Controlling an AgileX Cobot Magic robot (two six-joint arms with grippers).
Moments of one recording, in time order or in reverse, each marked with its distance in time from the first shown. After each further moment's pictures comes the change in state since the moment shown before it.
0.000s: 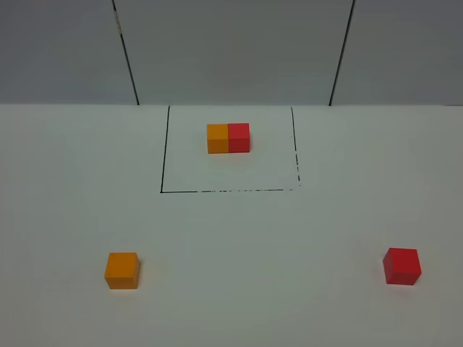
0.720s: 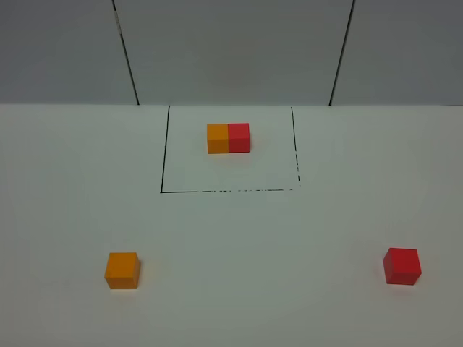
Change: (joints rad) left arm 0.000 0.208 -0.085 0.023 -0.028 -0.077; right arm 0.000 0.000 0.000 0.000 0.000 0.001
